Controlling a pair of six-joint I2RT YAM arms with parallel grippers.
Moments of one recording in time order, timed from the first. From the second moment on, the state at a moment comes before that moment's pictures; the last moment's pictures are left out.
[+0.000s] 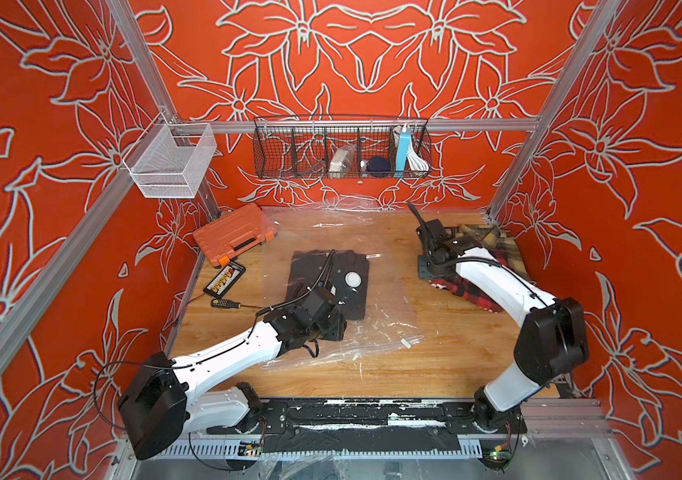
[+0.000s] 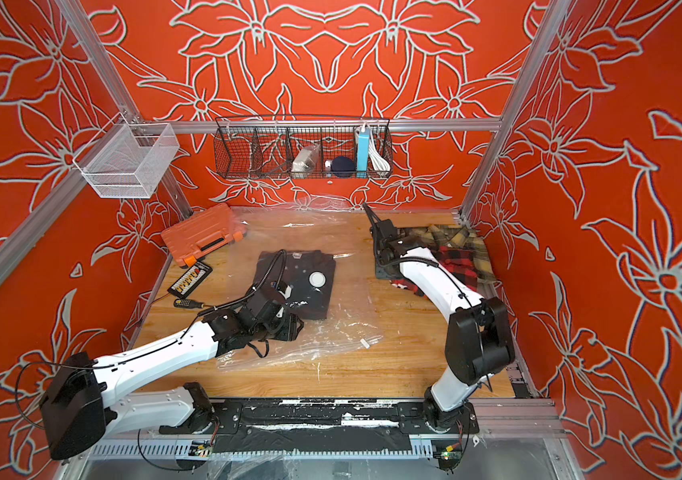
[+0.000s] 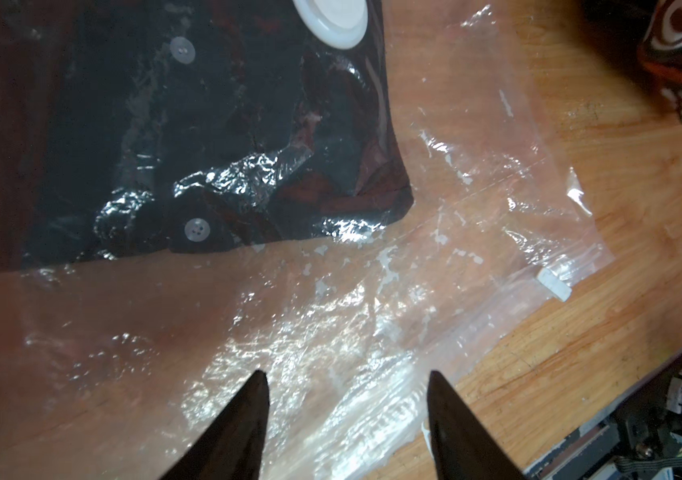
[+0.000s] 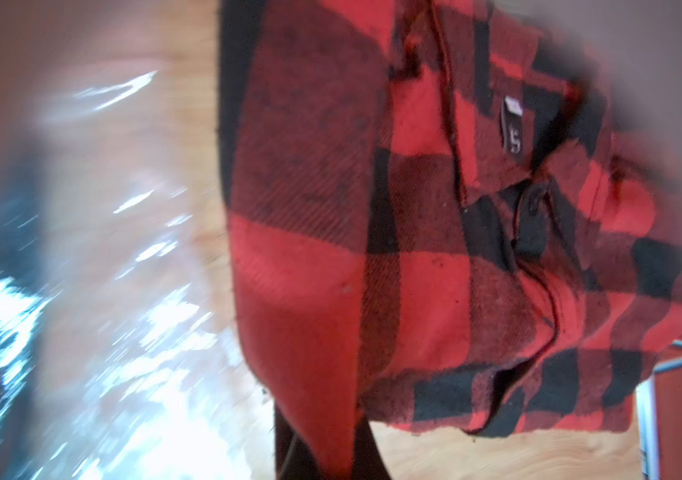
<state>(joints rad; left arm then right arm) -0.76 1.19 0.73 -0.44 -0.04 -0.64 0.45 1.60 1.32 -0.90 0.27 0.37</state>
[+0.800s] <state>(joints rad) -0.68 1.27 0.94 -0.60 -0.04 -0.62 0.73 1.74 1.21 -0.75 0.00 0.48</state>
